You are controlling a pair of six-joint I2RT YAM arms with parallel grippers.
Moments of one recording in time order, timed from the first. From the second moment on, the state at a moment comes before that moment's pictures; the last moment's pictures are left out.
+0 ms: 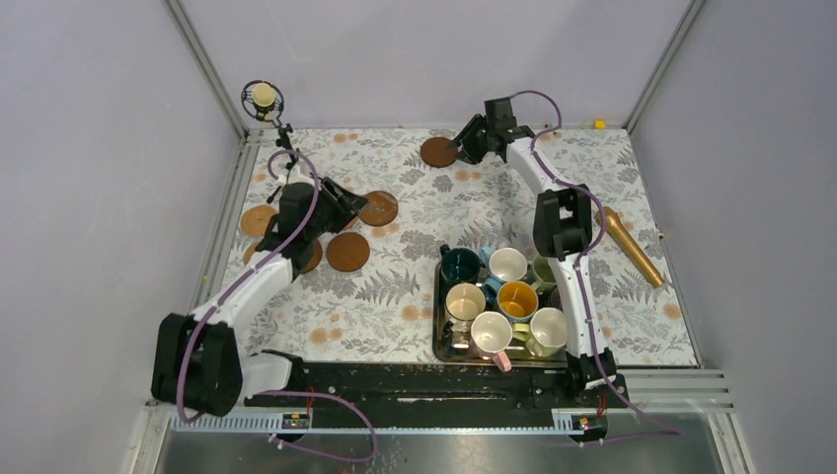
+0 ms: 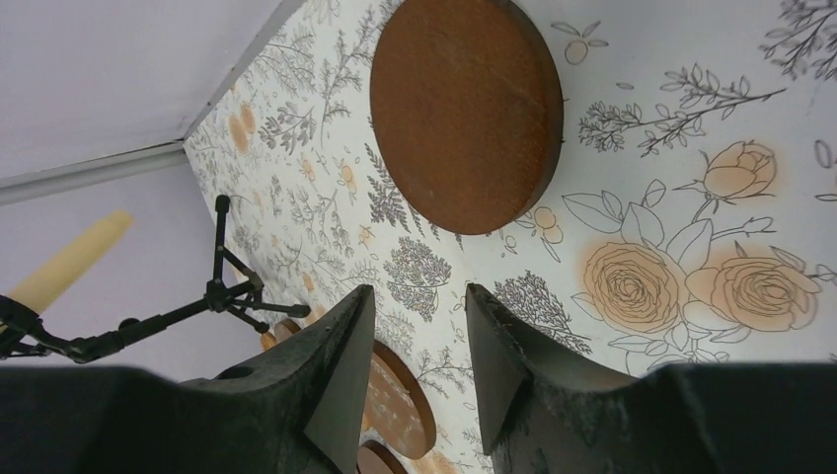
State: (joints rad) left arm -0.23 1.21 0.72 0.05 0.14 -0.92; right arm 0.27 2.58 2.36 -0.49 -0.29 0.97
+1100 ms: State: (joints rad) left arm -0.27 2.64 1.99 0.41 0.16 -1.34; right arm 0.21 2.51 2.11 -0.26 -0.39 1.04
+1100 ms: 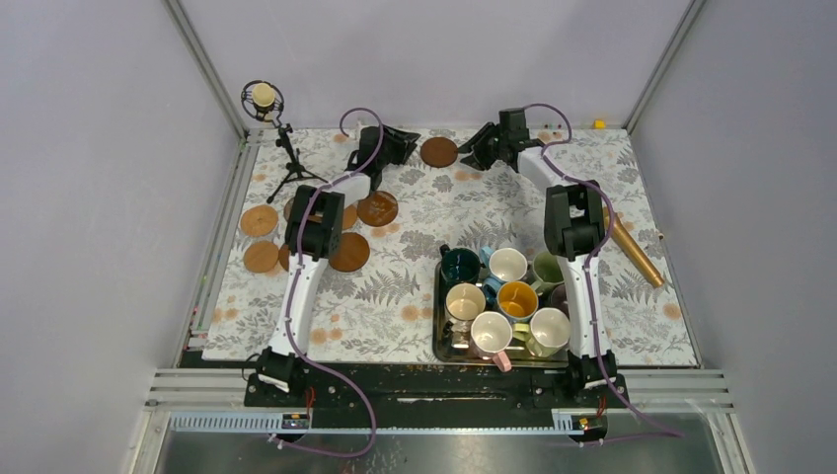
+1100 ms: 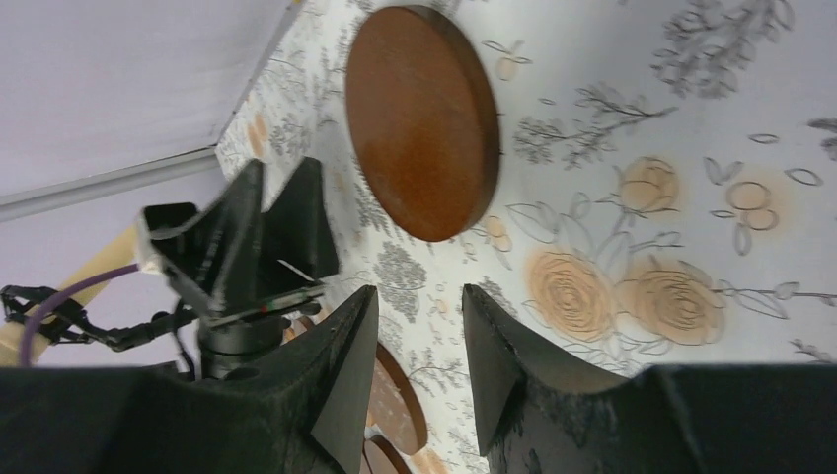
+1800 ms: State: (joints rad) left arm -0.30 2.76 2.18 0.23 0.08 -1.44; right arm 0.15 2.45 1.95 -0.16 -0.41 1.06
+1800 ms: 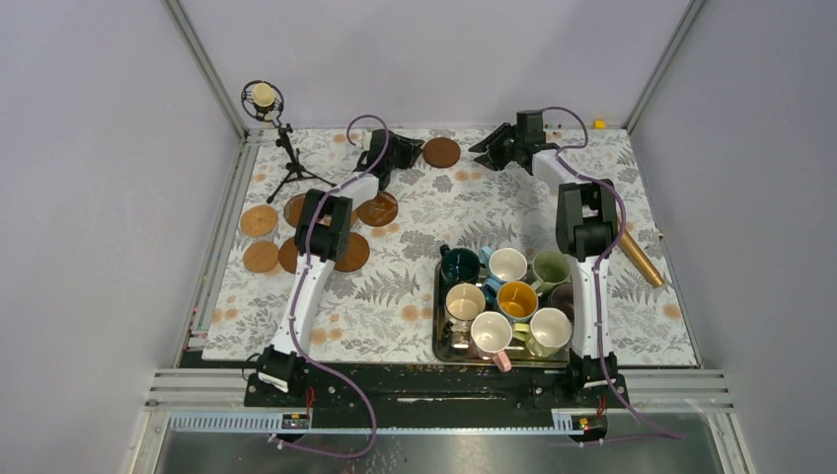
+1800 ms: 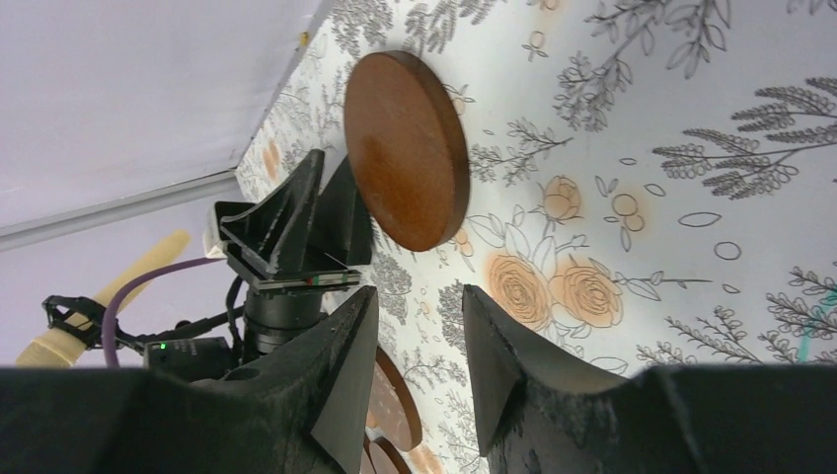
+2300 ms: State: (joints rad) left arm -0.35 2.76 2.18 0.21 0.11 -1.42; right arm 0.12 2.48 2.06 -0.21 -0.38 1.05
